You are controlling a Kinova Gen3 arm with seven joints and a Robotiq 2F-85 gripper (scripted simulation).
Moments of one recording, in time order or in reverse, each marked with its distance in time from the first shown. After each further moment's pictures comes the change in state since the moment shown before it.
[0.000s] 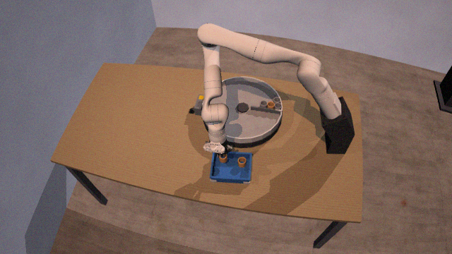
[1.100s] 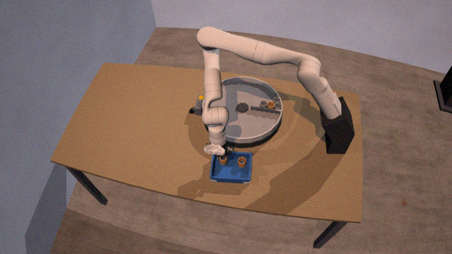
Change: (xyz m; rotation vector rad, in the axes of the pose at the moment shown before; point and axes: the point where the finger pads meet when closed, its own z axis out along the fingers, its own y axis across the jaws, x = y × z) arm 0.000 0.000 0.017 0.000 0.000 0.000
